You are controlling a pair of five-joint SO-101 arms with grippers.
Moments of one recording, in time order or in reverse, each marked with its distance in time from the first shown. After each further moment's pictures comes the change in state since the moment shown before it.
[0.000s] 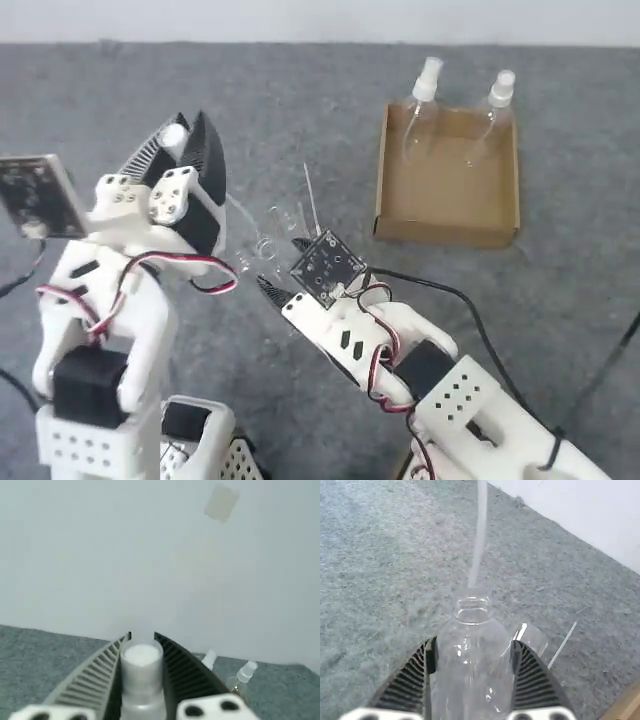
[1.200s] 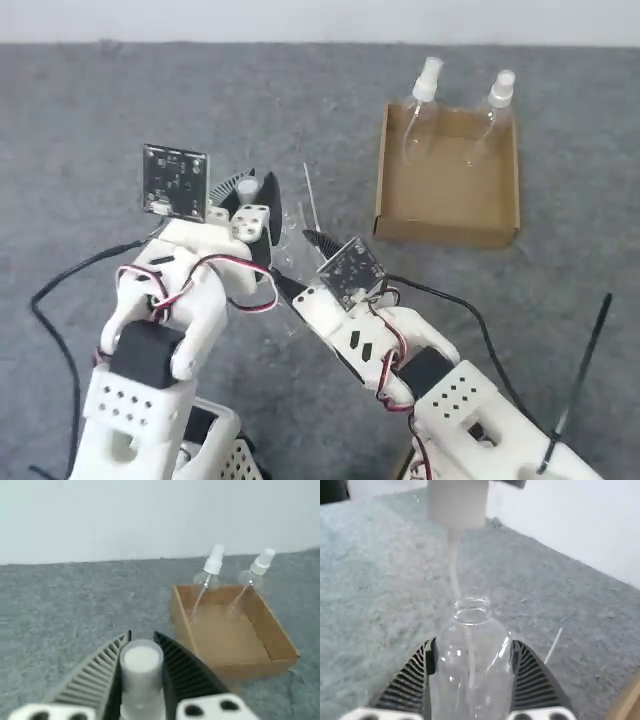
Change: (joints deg) left arm 8.0 0.0 18.7 0.0 -9.8; right arm 3.9 0.0 10.6 -18.7 -3.7
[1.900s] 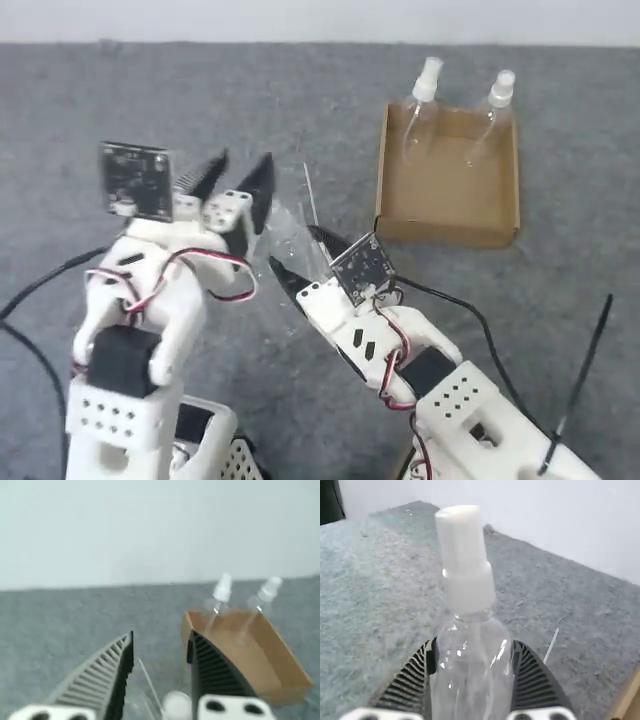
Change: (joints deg) left arm -4.4 0.1 -6.5 1.1 -1.9; right arm 0.9 -0.4 1.0 -1.5 -2.5
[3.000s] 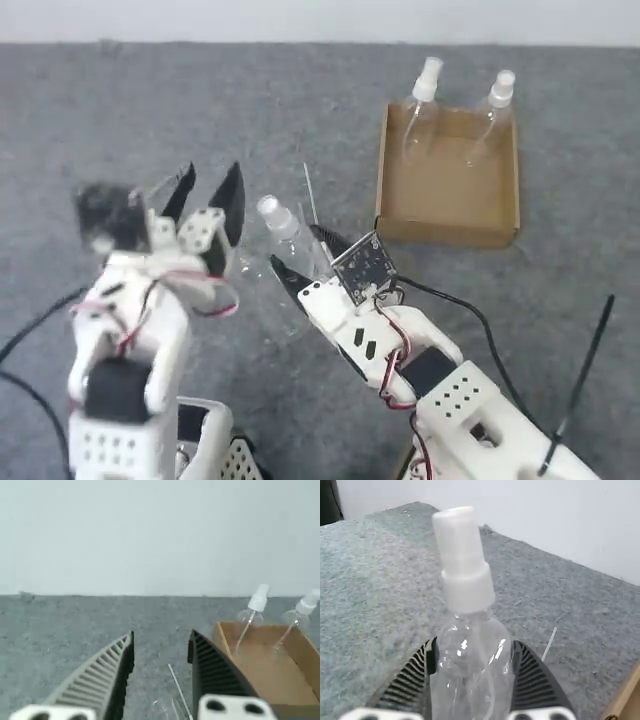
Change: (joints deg) left arm -6.7 -11.1 10.1 -2.4 -1.4; right arm 0.9 0.0 0.2 0.0 0.0
